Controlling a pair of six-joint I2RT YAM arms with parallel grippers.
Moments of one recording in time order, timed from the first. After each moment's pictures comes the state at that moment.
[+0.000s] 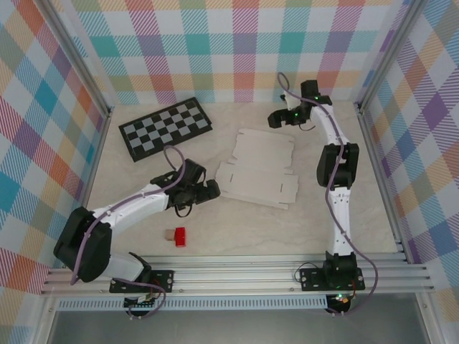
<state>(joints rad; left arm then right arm) -0.61 1.41 0.85 -0.52 -0.01 -0.87 0.09 2.56 2.44 -0.92 -0.51 -0.20</state>
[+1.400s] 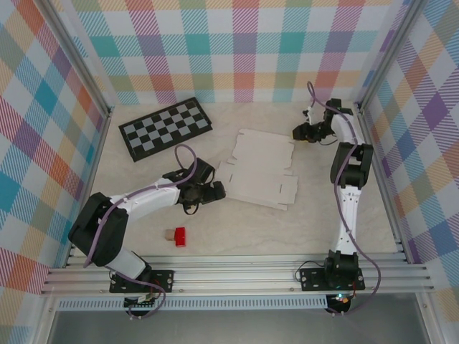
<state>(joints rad) -0.63 1.54 0.92 -0.52 -0.01 -0.87 -0.09 2.64 2.34 -1.03 -0.78 -0.24</state>
